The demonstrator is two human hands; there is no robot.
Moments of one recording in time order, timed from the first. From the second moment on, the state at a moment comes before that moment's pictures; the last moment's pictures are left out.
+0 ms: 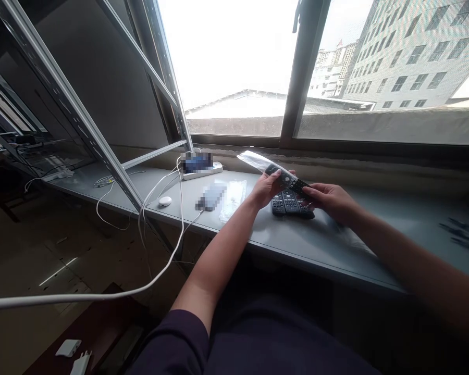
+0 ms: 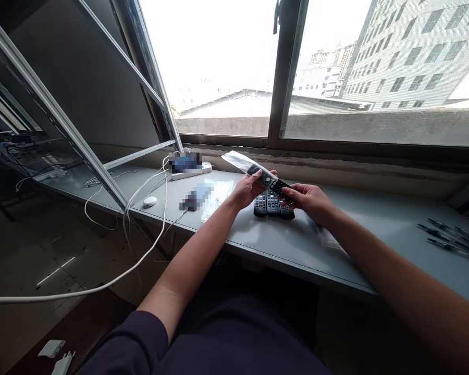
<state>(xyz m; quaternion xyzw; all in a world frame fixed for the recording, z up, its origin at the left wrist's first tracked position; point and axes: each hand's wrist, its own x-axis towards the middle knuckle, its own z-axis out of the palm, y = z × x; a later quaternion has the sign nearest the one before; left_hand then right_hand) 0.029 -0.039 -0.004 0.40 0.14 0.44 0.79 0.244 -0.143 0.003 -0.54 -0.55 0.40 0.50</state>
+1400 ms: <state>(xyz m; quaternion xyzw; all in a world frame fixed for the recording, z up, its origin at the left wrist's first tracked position) 0.050 -0.059 -0.013 0.44 0.16 0.41 0.78 0.234 -0.154 0.004 -0.57 -0.60 0.25 0.50</state>
